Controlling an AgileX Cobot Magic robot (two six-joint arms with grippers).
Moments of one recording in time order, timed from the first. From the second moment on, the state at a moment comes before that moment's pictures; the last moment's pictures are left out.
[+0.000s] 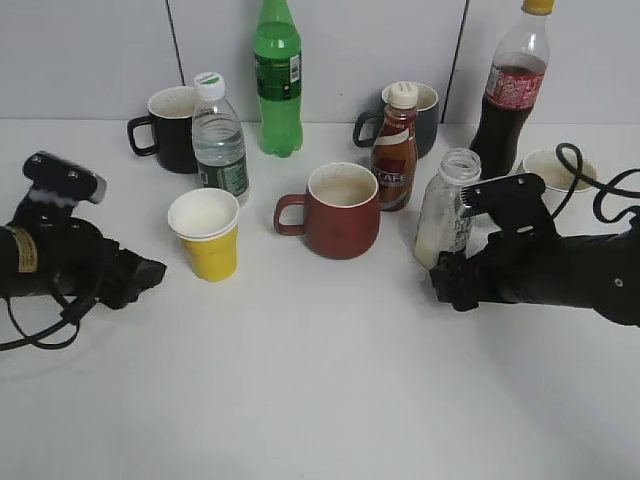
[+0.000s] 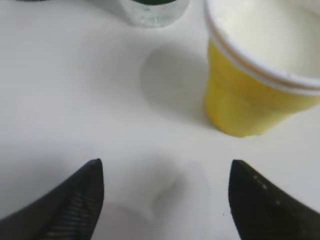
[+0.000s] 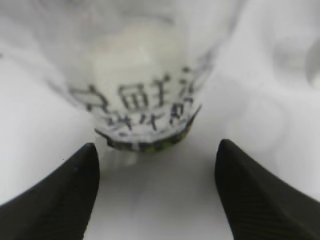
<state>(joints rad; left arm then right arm) -0.19 1.83 -0.60 0.65 -0.46 -0.37 0.32 1.97 -0.66 -0.13 -0.45 0.09</state>
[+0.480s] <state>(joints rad) -0.34 1.60 -0.64 0.41 0.14 -0.53 0.33 1.71 -0.66 -0.13 0.01 0.16</state>
